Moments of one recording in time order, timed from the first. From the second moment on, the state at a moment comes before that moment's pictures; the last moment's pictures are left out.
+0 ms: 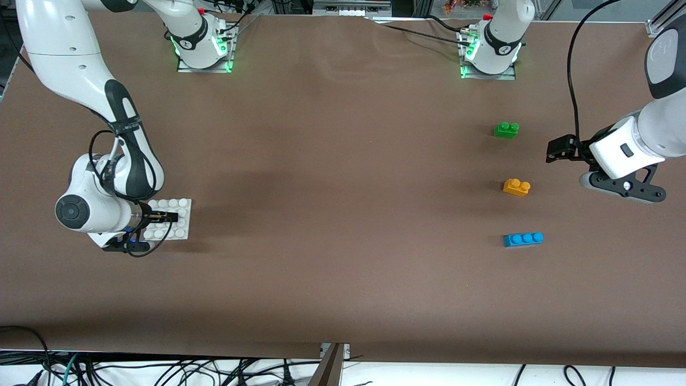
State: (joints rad) left arm 0.05 0.22 -0.13 -1.47 0.00 1.52 0.16; right arm 0.05 0.70 -0.09 -1.66 0.01 2.17 -0.04
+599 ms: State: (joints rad) left arm 0.05 0.22 -0.13 -1.47 0.00 1.52 0.16; right arm 0.08 0.70 -0.09 -1.67 0.01 2.20 -0.04
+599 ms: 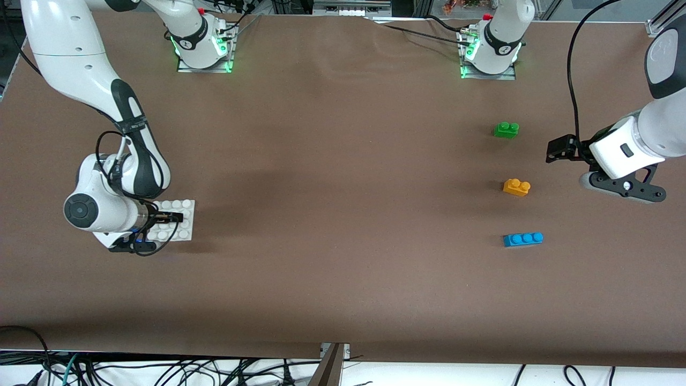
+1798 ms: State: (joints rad) left arm 0.06 0.22 -0.12 -1.47 0.00 1.52 0.16; right arm 0.50 0.74 -0.08 -1.65 0.15 2.34 0.38
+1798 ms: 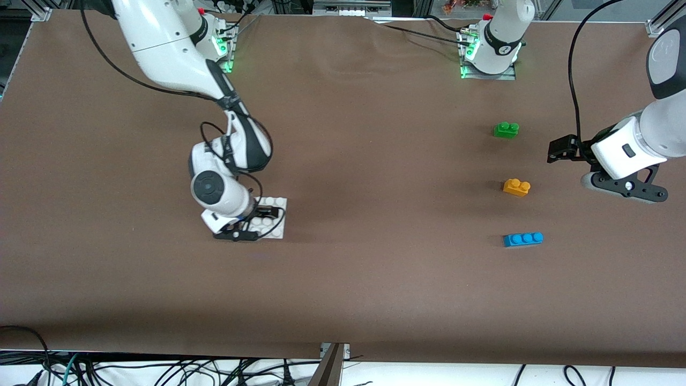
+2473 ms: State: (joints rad) left arm 0.06 0.22 -0.12 -1.47 0.00 1.52 0.16; right arm 0.71 0.77 -0.08 -1.60 0.15 2.40 0.54
